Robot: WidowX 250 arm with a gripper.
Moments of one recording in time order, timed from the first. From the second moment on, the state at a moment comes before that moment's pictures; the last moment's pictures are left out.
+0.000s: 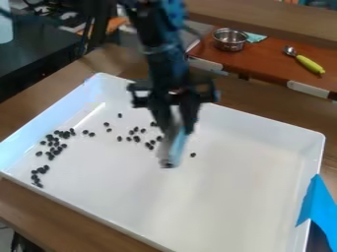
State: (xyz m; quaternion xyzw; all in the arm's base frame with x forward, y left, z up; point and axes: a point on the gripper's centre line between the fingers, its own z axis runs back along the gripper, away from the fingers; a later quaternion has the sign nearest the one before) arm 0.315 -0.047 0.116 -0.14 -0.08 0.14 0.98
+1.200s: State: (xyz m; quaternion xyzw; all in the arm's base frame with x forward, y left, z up) arm 0.363 -0.076 0.053 -0.11 -0.06 0.16 0.98
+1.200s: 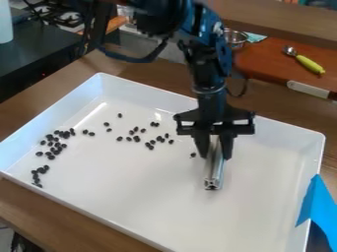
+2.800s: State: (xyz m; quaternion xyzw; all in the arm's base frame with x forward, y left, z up) arm 0.339 0.071 0.046 -0.10 -0.04 0.32 0.94
